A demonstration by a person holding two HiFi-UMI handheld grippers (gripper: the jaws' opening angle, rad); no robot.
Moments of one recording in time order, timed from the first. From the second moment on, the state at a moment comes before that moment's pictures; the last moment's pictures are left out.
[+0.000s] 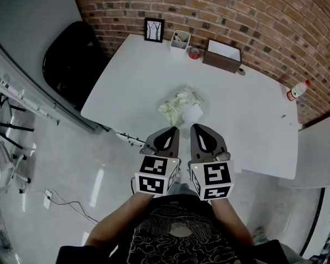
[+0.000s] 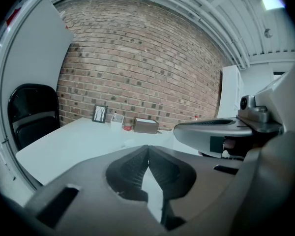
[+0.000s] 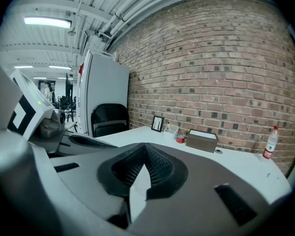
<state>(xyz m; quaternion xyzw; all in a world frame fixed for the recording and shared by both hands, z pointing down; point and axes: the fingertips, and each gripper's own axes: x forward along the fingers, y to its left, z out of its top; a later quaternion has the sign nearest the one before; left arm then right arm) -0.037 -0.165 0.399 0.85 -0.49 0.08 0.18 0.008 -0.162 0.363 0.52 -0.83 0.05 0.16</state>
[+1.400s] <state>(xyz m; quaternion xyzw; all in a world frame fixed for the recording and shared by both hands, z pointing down) -0.034 -0.107 0.400 0.86 -0.48 0.09 0.18 0.007 -0.101 0.379 0.53 -0.83 0.07 0.17</state>
